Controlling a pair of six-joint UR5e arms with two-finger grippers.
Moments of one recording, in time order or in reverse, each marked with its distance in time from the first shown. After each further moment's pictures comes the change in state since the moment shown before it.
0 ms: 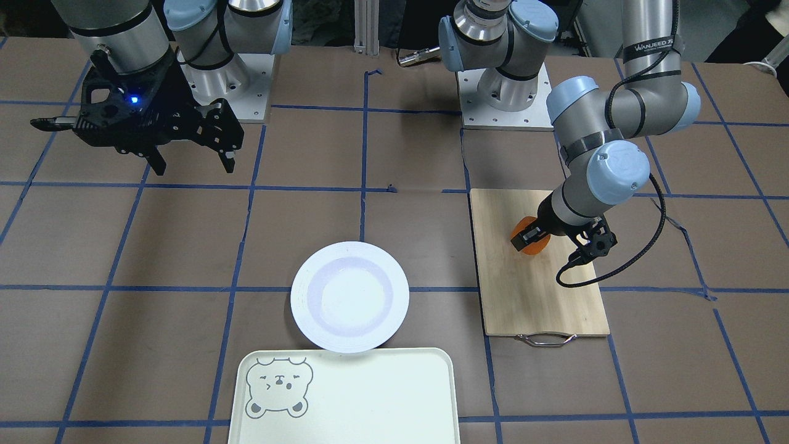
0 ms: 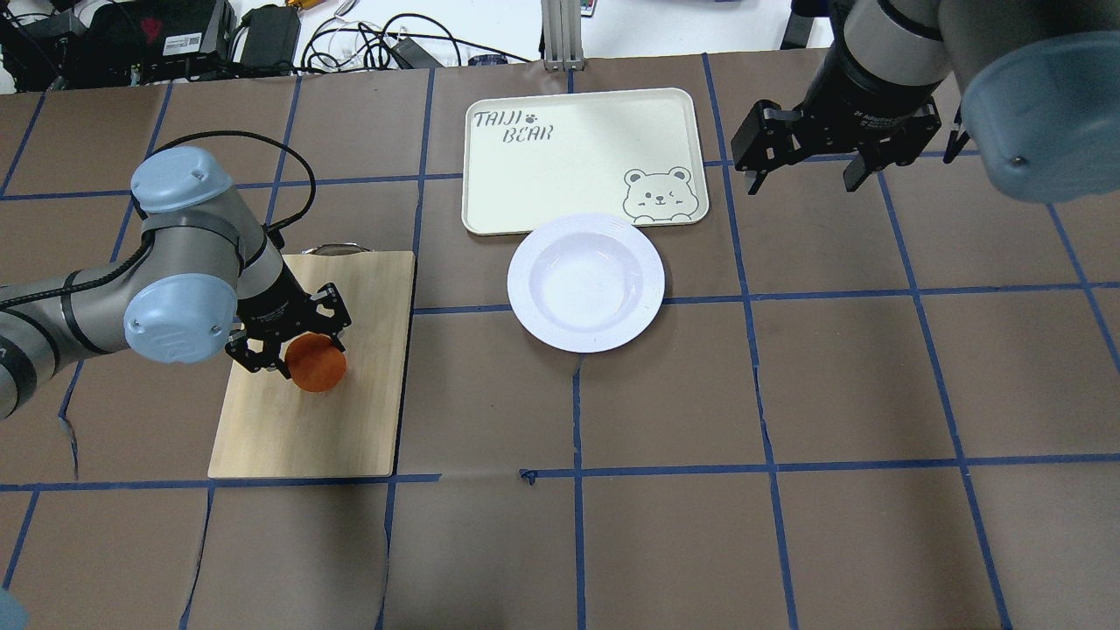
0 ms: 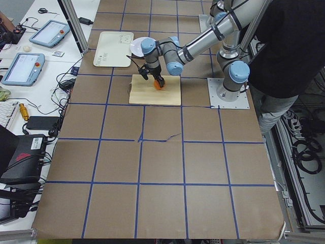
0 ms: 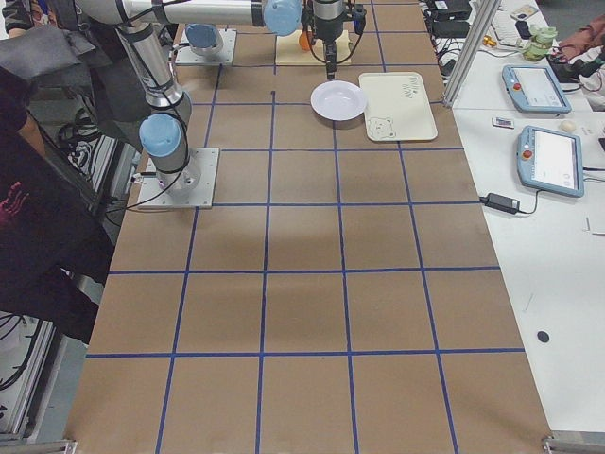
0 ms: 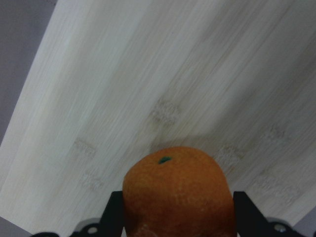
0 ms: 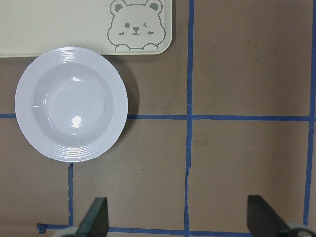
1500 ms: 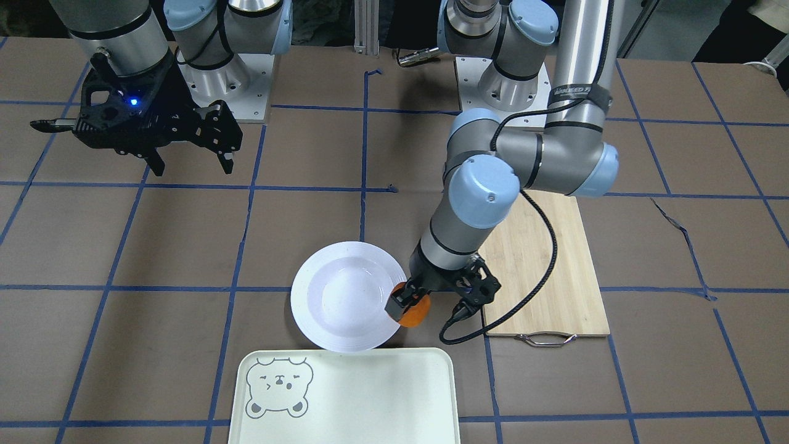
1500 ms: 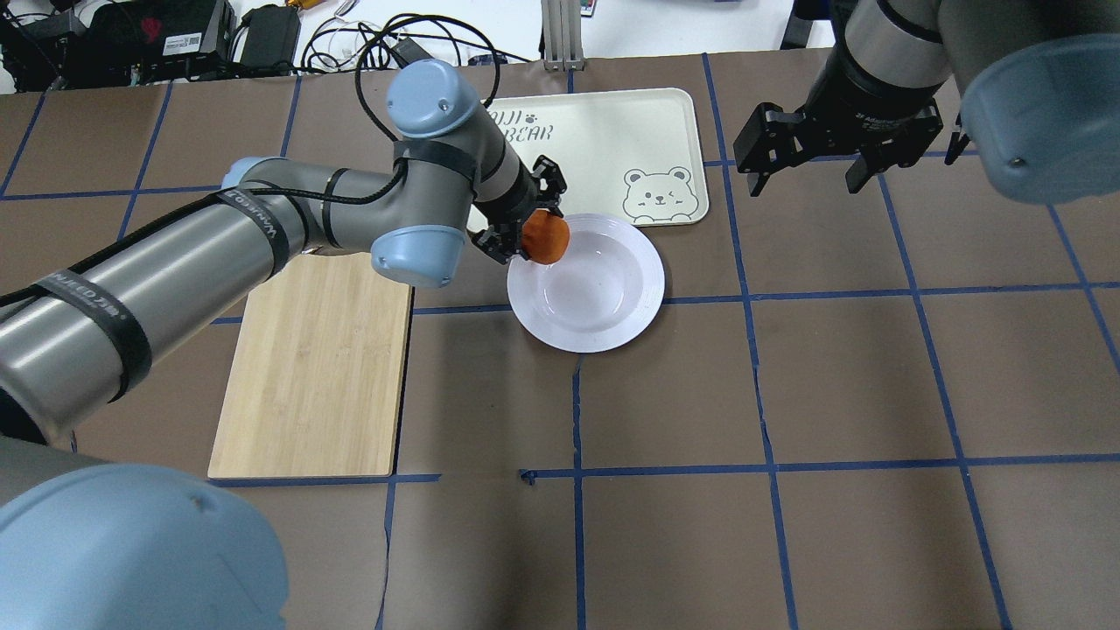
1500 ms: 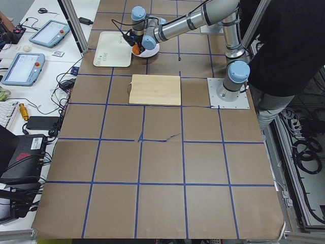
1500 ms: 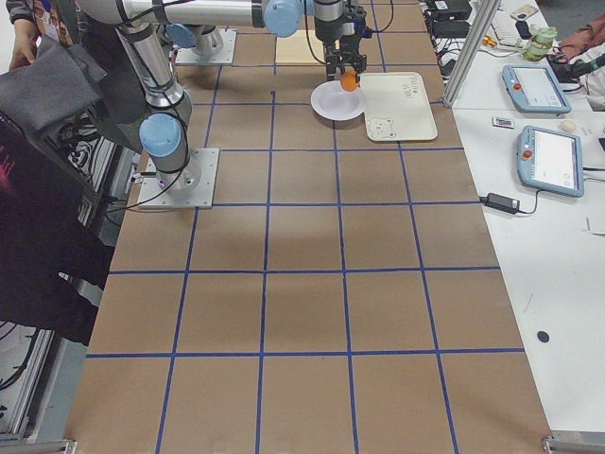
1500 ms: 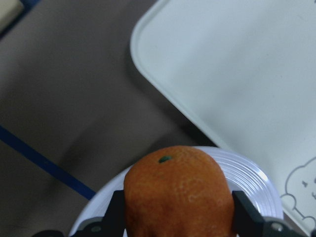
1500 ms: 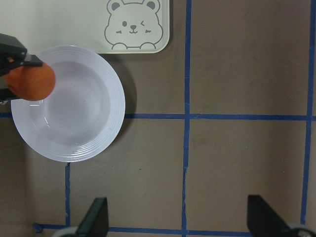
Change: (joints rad) left arm -0.471 -0.310 0.386 0.312 -0.252 -0.791; right arm -0.002 0.000 0.003 -0.001 -0.006 -0.003
